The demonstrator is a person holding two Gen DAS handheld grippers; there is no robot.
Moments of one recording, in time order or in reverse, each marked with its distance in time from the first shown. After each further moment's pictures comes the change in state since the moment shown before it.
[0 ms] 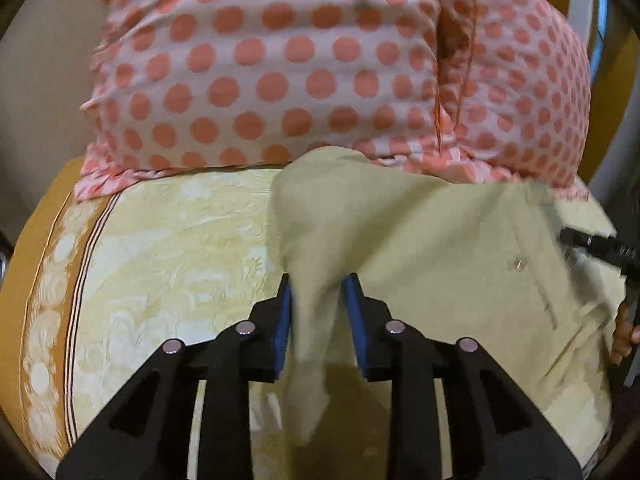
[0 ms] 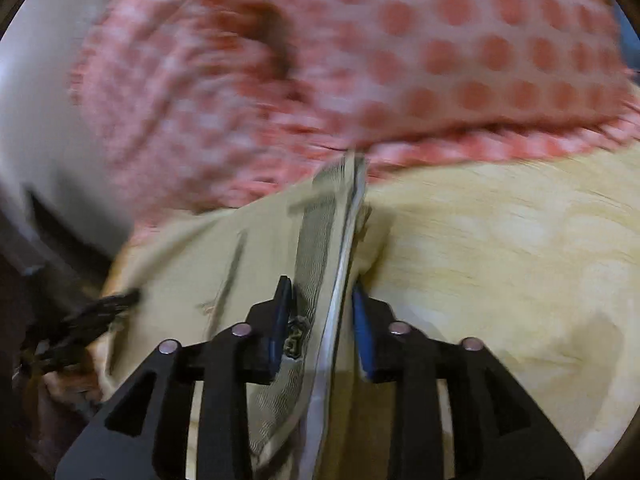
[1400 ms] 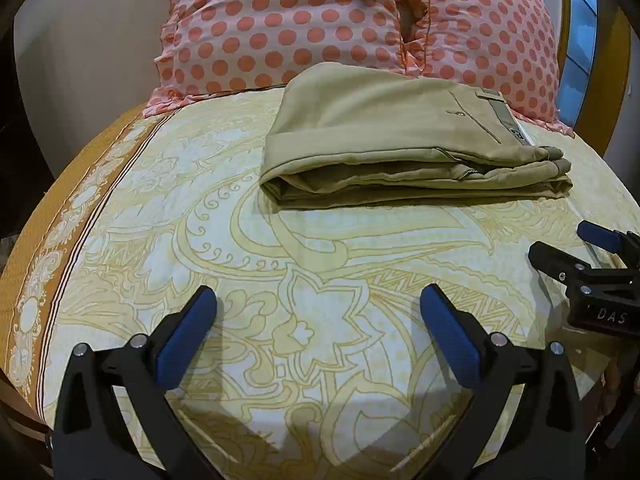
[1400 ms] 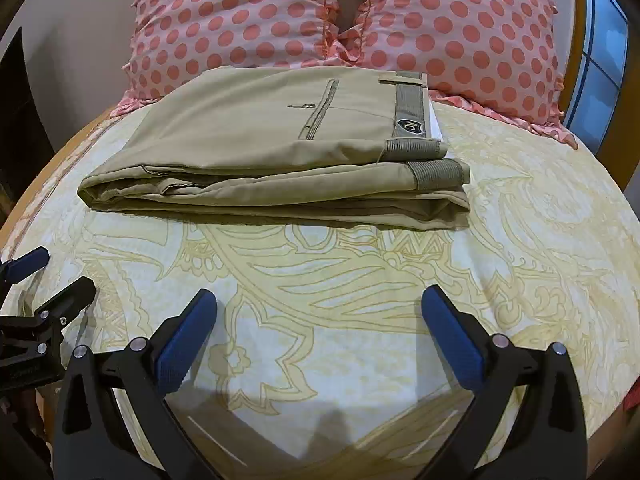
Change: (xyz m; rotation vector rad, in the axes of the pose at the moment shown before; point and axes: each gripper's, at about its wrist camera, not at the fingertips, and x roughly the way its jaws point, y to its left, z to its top) left arm -0.087 -0.044 -0.162 0.024 -0.006 0.121; right arm -0.030 0.123 -0.179 -0.297 0.016 -0.363
